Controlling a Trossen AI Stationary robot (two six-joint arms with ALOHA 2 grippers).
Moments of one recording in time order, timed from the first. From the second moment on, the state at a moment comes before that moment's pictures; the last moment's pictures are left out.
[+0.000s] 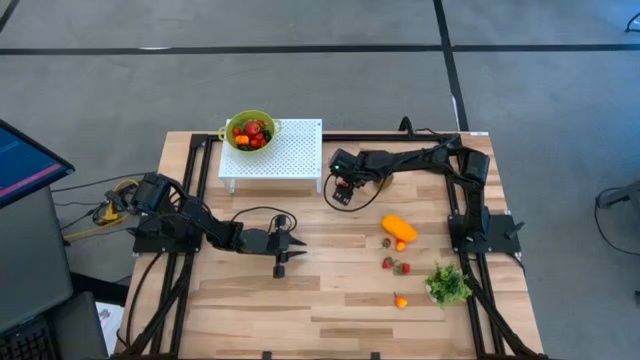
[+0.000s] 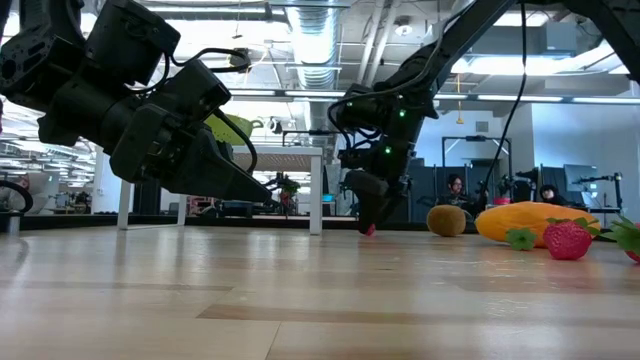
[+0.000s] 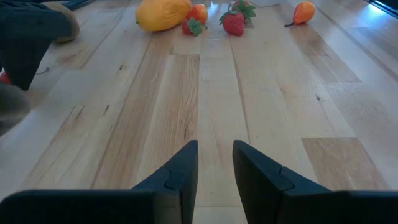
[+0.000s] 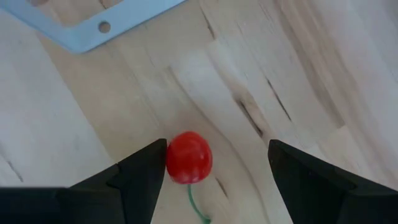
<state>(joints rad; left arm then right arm) -0.27 1.77 0.39 0.97 -0.30 -0.07 -0.36 1.98 1.24 -0.45 0.16 0.12</state>
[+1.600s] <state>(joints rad) -0.27 1.77 0.39 0.97 -0.30 -0.07 -0.37 1.98 1.24 -0.46 0.07 0.11</state>
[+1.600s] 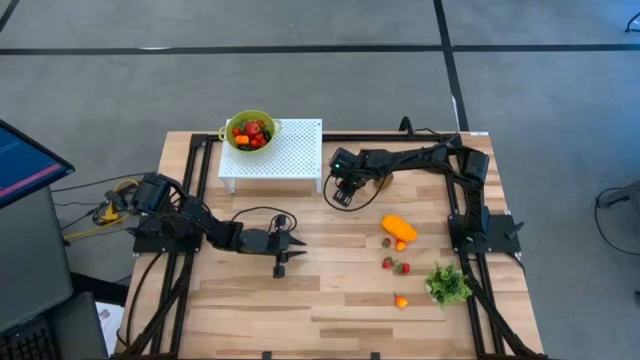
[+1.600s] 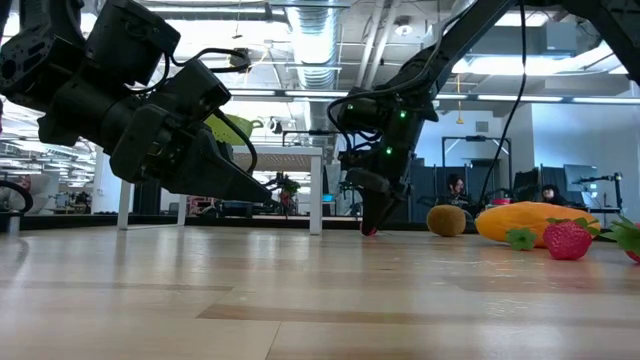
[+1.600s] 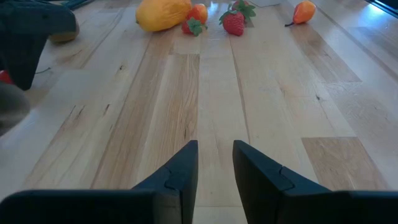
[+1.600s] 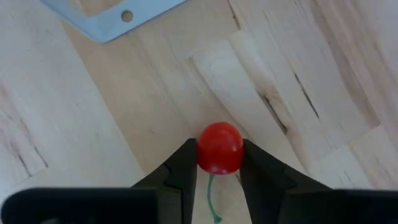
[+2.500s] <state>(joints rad) -0.27 1.77 0.39 0.97 -0.30 -0.07 -0.23 1.99 1.24 -0.41 -0.14 0.08</state>
